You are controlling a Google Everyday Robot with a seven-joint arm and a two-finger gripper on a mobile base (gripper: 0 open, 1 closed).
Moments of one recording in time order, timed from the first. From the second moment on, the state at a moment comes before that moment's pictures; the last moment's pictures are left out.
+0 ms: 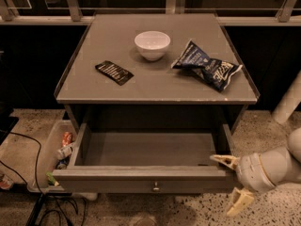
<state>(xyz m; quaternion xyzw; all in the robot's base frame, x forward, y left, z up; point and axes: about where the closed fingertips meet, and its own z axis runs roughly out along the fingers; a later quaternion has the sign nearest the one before) 0.387 -0.213 0.635 -0.65 0.68 0.22 0.27</state>
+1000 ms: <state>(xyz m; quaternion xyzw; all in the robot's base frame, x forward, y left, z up) 0.356 -0.226 0.645 -0.65 0.67 0.23 0.27</state>
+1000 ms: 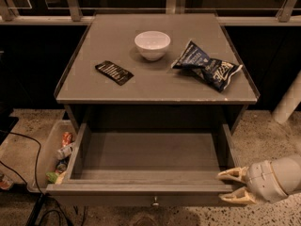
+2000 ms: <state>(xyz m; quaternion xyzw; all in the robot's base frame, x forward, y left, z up) 0.343 -0.230 0.644 -0.65 0.67 0.23 0.27</state>
